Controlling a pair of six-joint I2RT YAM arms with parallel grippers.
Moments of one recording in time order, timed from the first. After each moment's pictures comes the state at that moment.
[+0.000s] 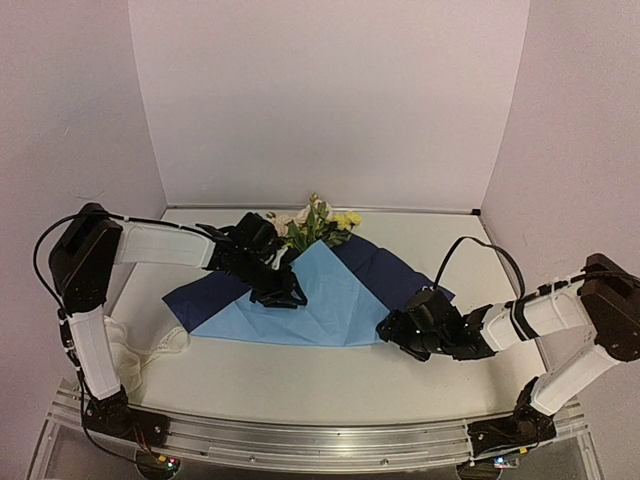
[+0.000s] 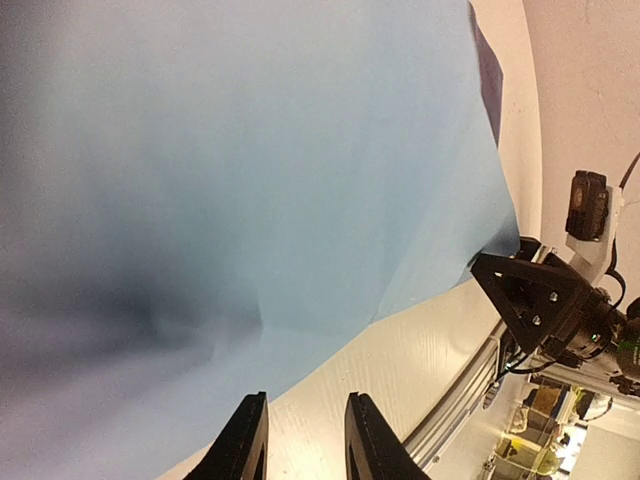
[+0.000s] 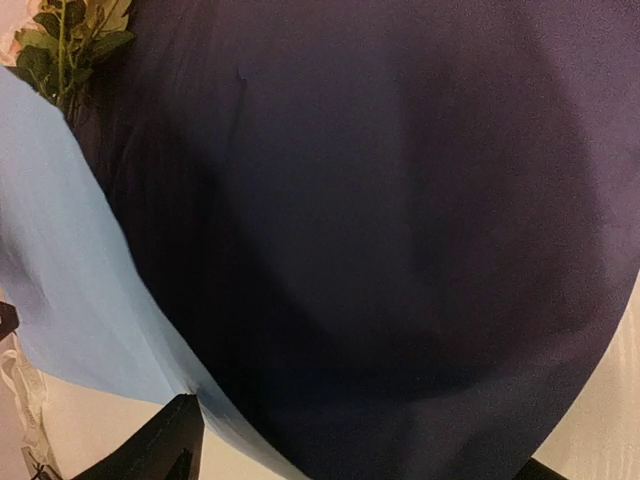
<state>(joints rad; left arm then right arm) -0.72 1.86 1.23 -0.34 0.52 -0.65 0.88 1.50 0.54 0.13 0.21 1.15</state>
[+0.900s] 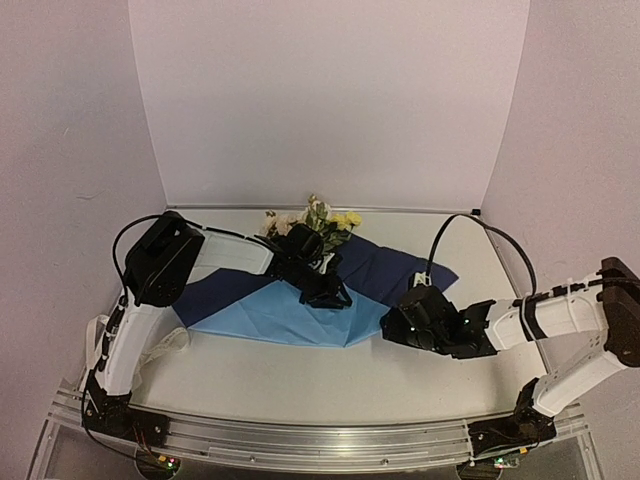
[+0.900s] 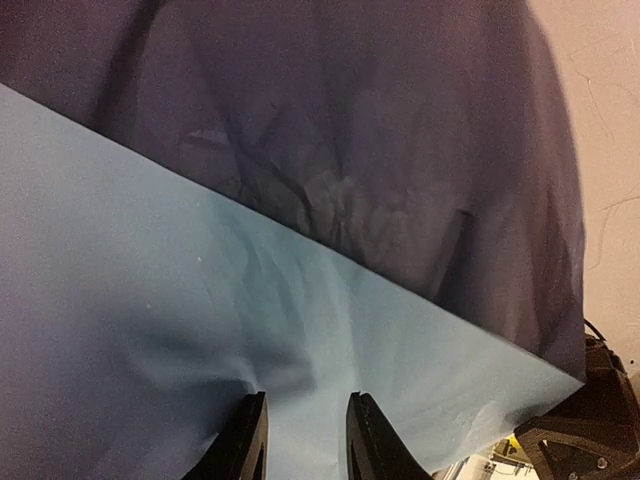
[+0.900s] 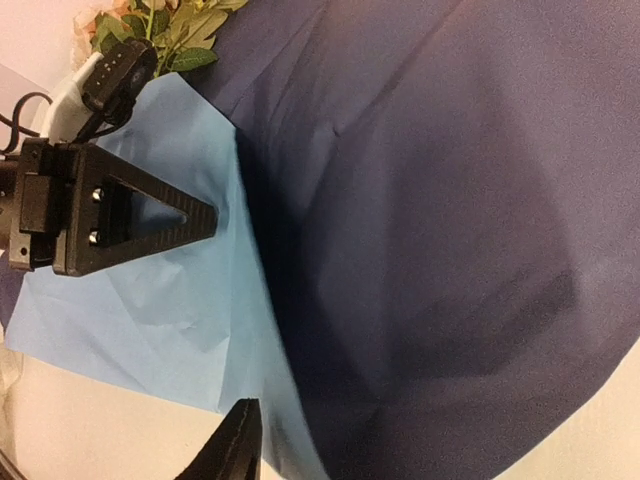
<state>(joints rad) -0.79 2.34 1.66 -0.20 0.64 -0.66 0.96 1.45 0.61 0.03 0.39 0.99</state>
